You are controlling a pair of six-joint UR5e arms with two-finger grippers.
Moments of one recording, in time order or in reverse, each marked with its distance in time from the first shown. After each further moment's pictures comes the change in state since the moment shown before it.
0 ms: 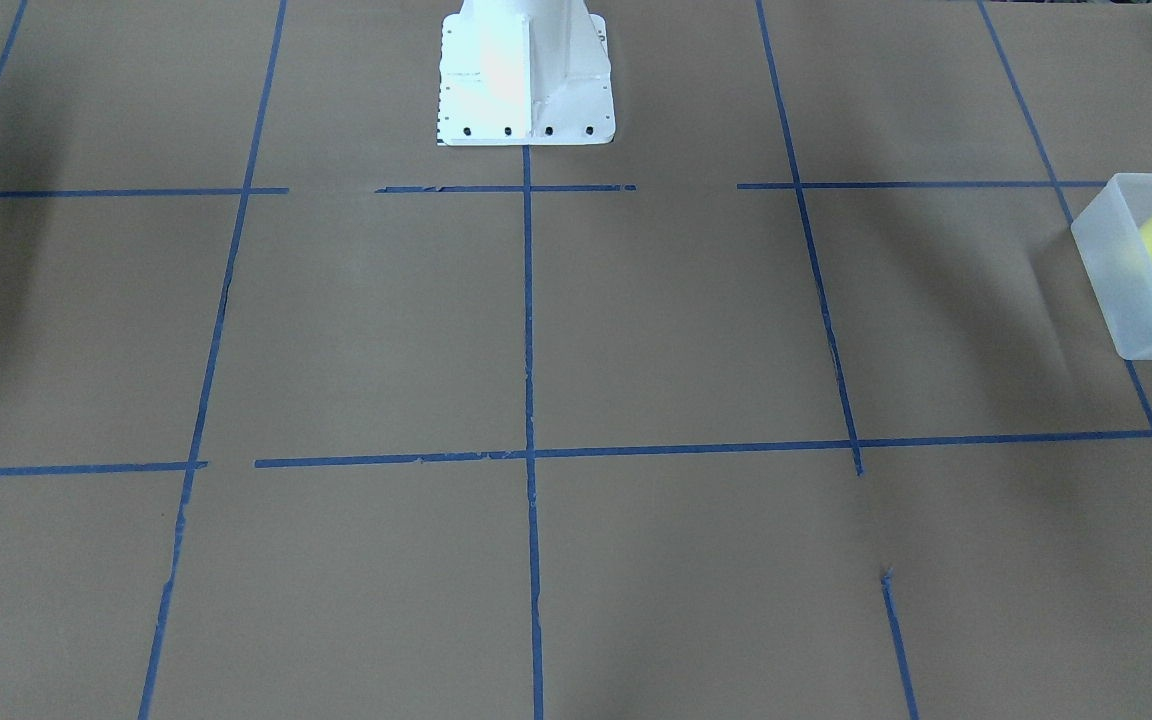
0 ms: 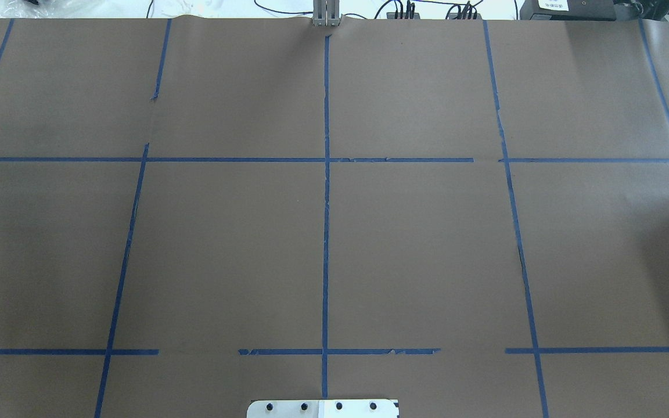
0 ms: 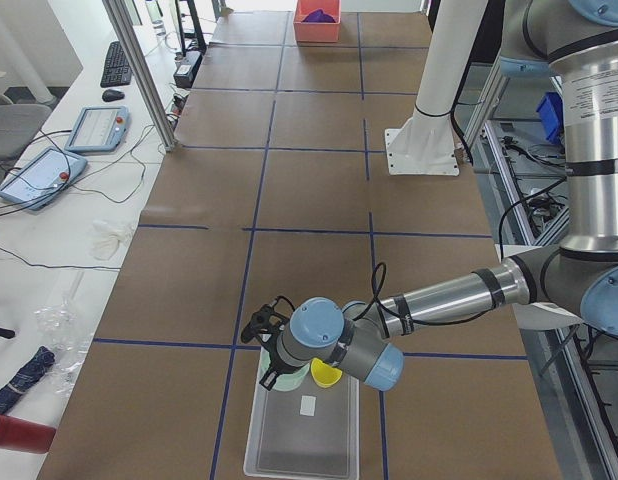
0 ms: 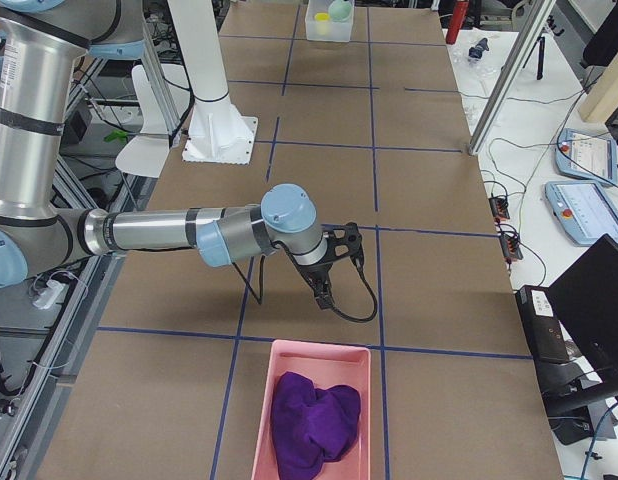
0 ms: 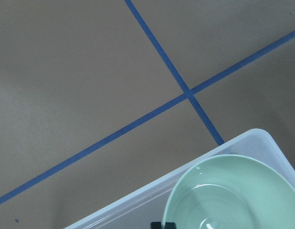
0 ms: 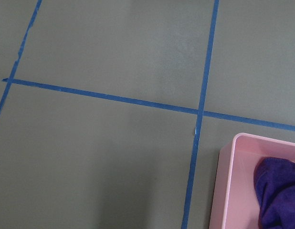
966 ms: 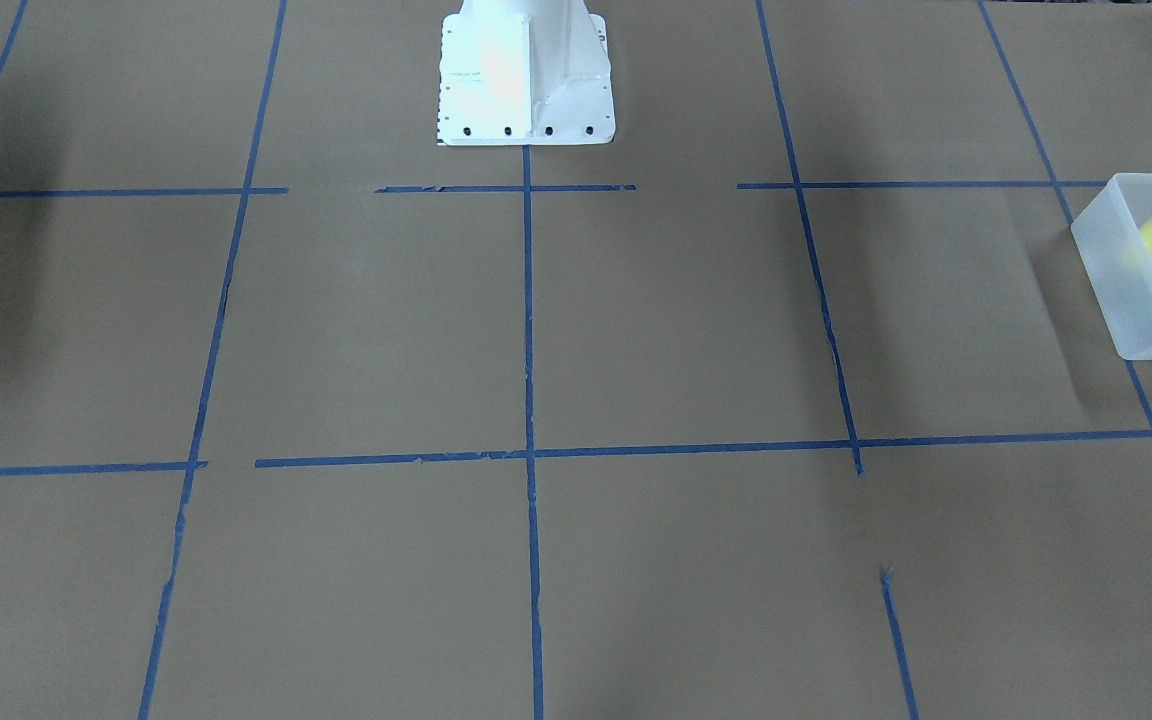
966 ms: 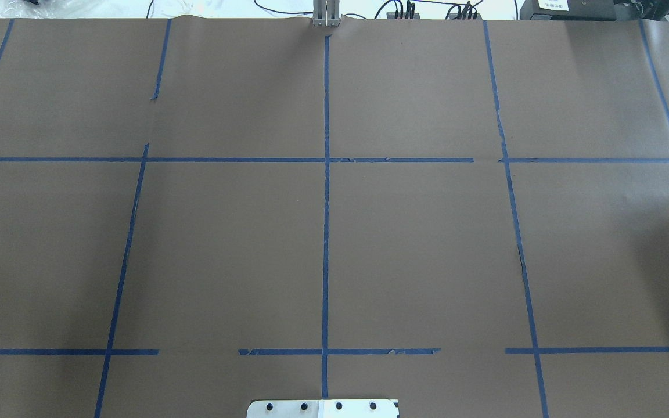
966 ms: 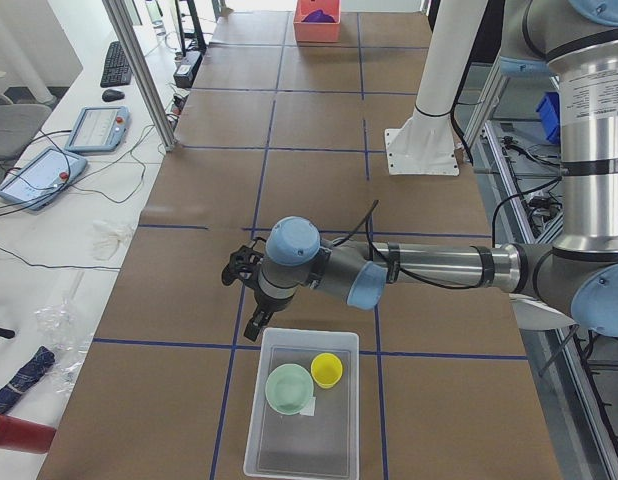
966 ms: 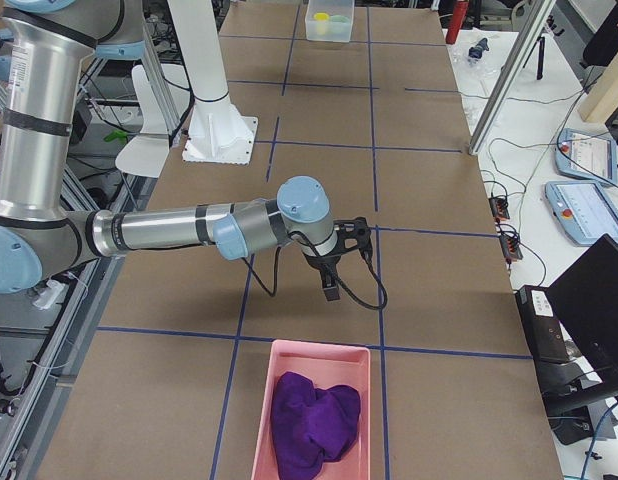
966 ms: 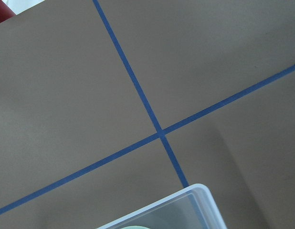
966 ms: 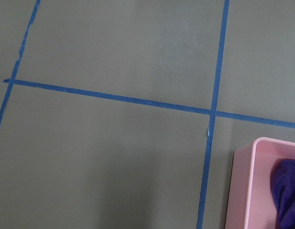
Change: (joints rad) left arm -0.003 -0.039 -0.378 0.601 0.000 -0.065; right arm -0.076 0.036 0.001 -0.038 -0.025 0.067
